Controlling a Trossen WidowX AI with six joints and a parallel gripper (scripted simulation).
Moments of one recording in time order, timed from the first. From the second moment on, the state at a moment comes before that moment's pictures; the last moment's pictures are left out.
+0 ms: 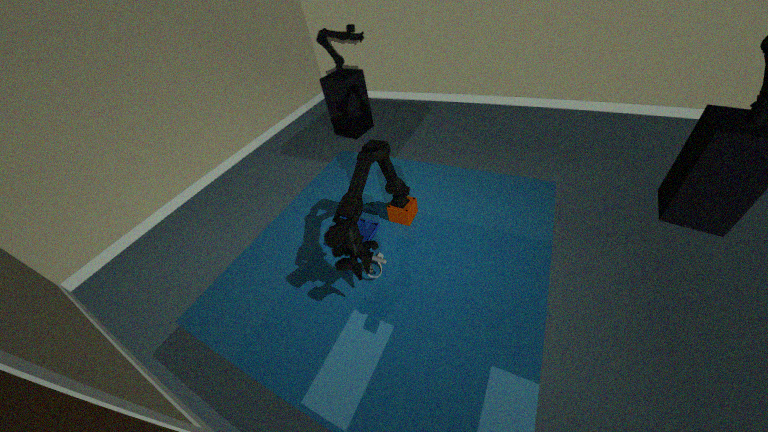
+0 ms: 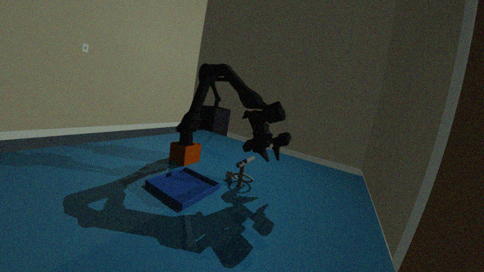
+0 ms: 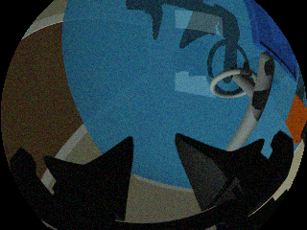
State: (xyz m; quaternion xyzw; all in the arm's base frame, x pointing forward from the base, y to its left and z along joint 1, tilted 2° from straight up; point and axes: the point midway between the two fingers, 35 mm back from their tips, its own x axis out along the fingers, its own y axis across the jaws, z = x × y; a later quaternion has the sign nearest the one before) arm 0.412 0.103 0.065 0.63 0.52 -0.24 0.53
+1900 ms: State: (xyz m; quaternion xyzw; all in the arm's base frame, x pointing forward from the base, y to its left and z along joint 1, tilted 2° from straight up) arm 0.264 0.105 0.009 0.10 0.52 0.04 0.85
